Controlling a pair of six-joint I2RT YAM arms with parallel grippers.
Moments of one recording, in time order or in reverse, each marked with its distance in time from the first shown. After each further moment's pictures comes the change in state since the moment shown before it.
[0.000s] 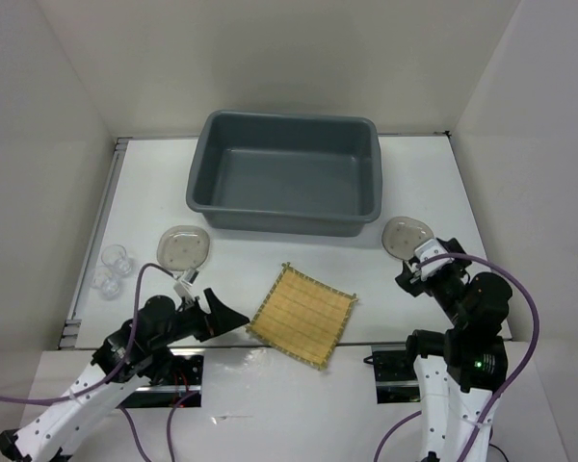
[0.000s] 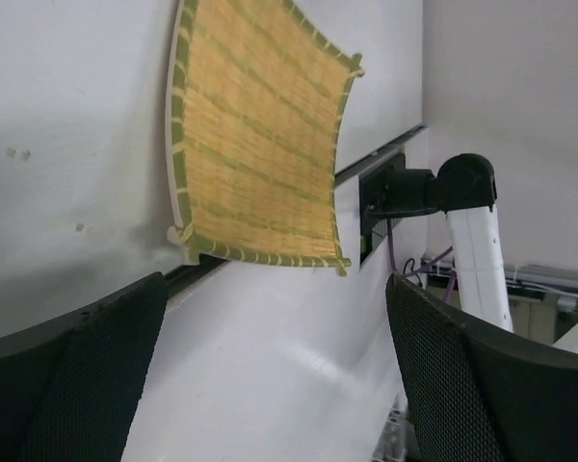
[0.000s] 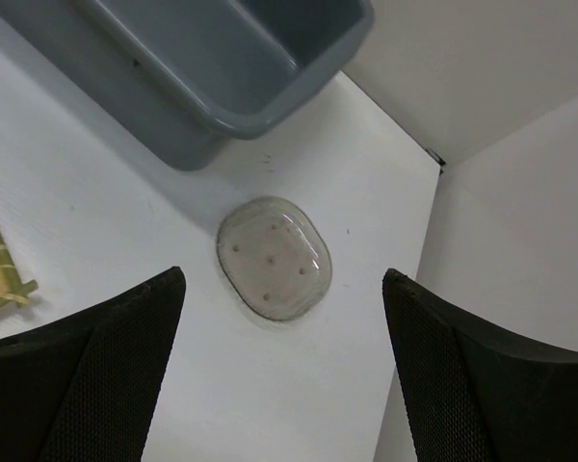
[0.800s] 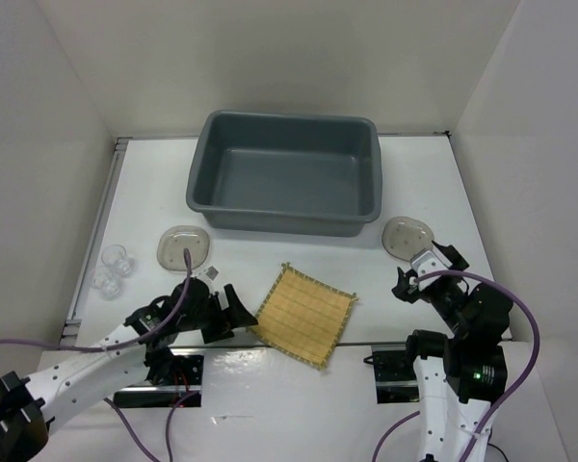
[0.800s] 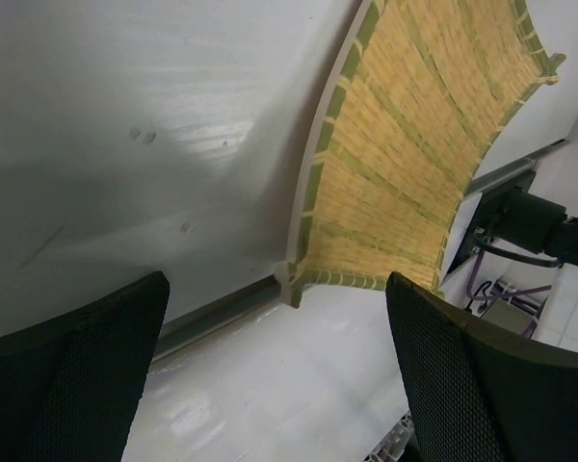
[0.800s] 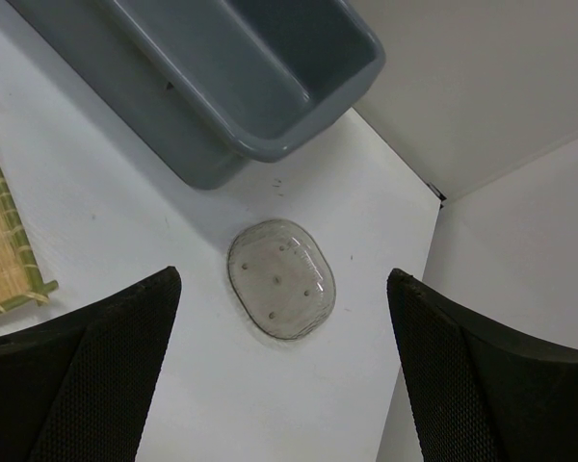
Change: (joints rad) left arm -0.016 0.588 -0.003 0.206 -0.009 -0.051; right arm -0.001 -0.061 0.005 -0.024 -0.112 -0.031
